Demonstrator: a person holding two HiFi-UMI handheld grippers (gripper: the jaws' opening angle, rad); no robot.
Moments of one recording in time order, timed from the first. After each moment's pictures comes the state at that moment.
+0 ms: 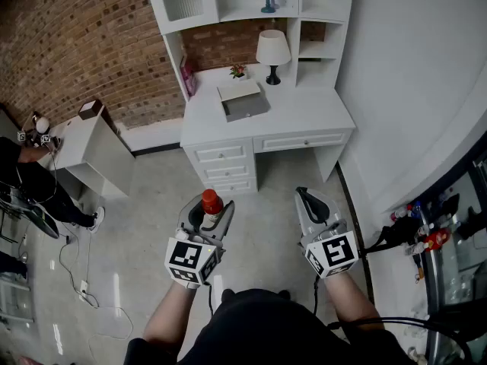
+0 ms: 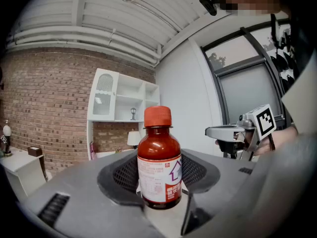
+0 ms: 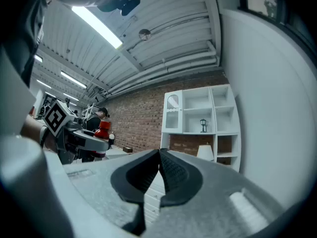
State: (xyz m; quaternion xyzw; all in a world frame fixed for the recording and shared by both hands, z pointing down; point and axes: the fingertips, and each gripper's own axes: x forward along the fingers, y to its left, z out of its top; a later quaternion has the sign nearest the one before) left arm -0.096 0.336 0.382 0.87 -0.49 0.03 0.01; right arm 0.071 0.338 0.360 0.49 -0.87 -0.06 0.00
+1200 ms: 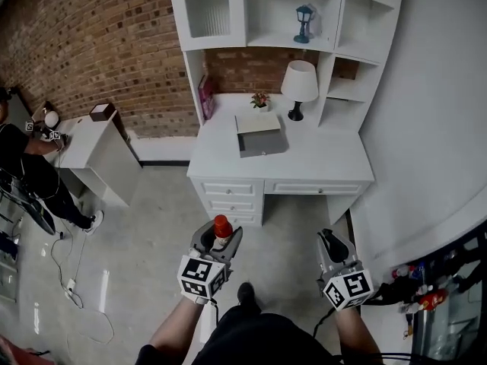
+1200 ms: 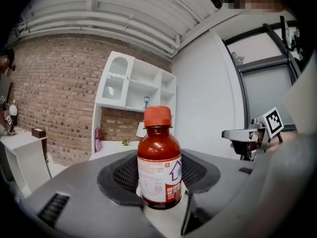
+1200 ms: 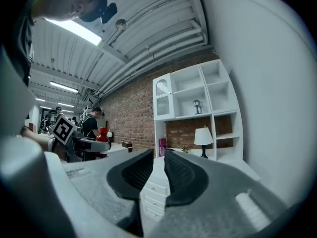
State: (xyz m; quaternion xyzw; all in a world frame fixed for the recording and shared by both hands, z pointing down) left arm -0.097 0.192 0.445 0.84 -0.53 0.03 0.07; right arm 0.130 0.205 0.417 0.48 -0.88 0.03 0.01
